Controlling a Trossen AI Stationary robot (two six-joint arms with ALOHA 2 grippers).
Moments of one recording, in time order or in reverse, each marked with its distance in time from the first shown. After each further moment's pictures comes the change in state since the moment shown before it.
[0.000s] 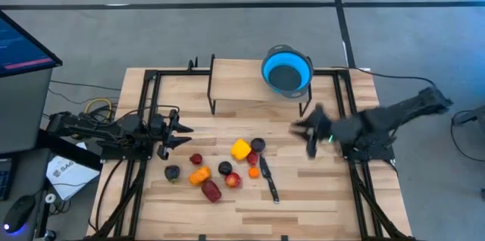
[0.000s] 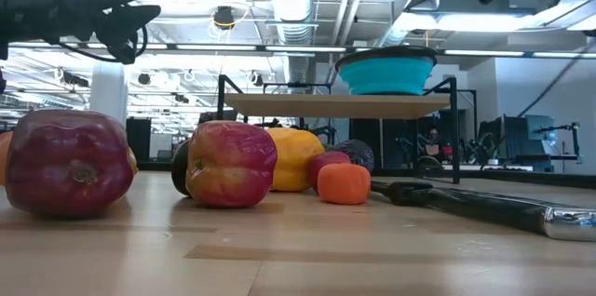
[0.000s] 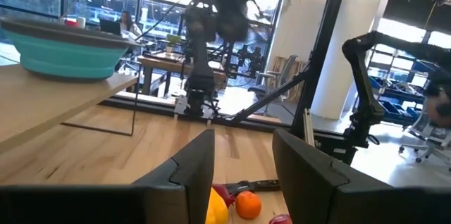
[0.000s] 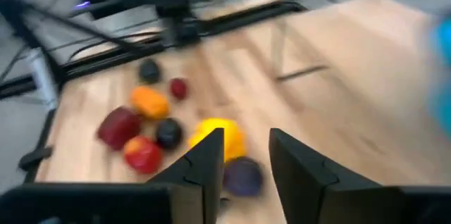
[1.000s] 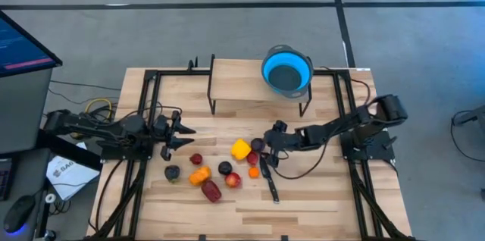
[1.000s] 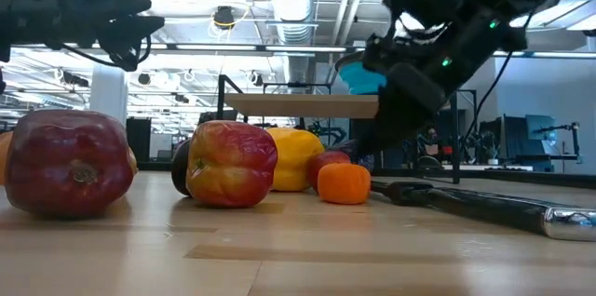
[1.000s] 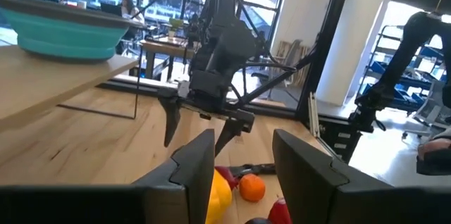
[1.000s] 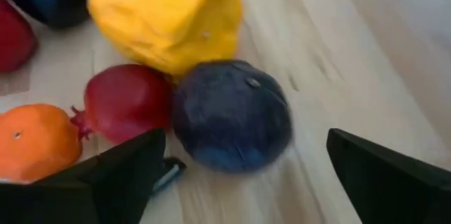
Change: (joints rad) left arm 0.000 0.093 0.000 0.022 0.000 0.000; right arm -0.265 0.727 -0.055 0.439 -0.305 -0.157
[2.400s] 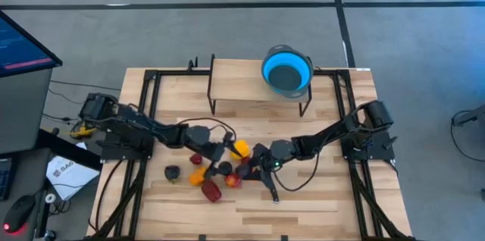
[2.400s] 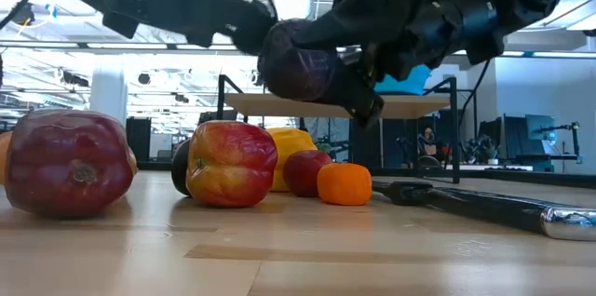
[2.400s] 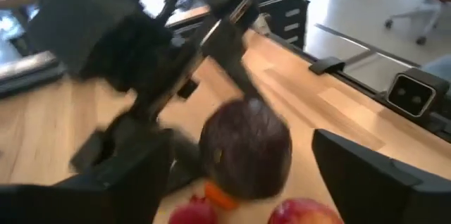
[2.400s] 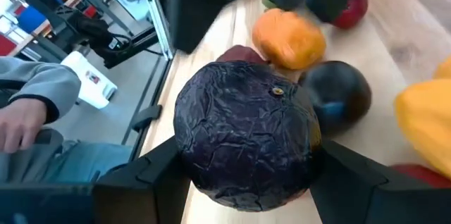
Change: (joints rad) left arm -0.071 1.188 0.637 0.166 0.300 0.449; right arm 0.101 0.157 0.065 0.553 -0.391 0.289
